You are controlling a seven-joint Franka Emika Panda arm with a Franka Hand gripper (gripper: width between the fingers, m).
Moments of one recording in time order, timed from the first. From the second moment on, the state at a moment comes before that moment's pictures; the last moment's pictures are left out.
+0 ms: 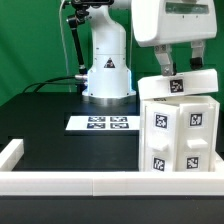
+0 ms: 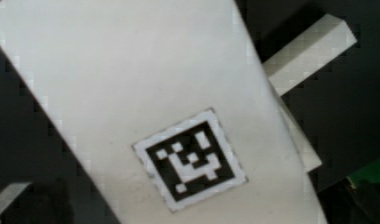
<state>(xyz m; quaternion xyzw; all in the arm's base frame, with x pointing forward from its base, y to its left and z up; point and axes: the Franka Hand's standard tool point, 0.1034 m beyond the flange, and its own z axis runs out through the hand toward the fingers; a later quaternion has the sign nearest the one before) 0.592 0.089 0.176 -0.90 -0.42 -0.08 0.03</state>
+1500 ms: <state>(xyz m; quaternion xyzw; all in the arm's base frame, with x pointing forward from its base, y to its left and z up) 0.592 0.079 0.155 -0.95 -0.29 -0.08 0.03</state>
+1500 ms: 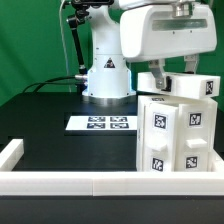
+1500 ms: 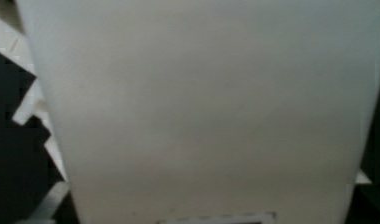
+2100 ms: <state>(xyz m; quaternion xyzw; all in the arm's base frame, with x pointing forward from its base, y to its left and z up) 0.595 0.079 0.154 -0.99 -0.02 -0.10 0.05</state>
